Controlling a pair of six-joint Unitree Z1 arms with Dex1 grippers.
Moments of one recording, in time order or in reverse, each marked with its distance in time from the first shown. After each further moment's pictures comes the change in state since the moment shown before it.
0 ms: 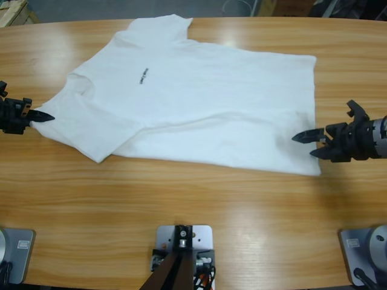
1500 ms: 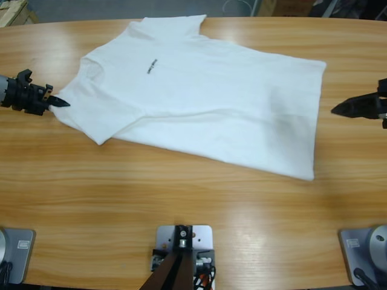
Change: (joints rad) arm 0 0.007 0.293 -0.205 0.000 -0.020 0.100; arm 1 0.055 -0.253 -0.417 0.550 -0.090 -0.377
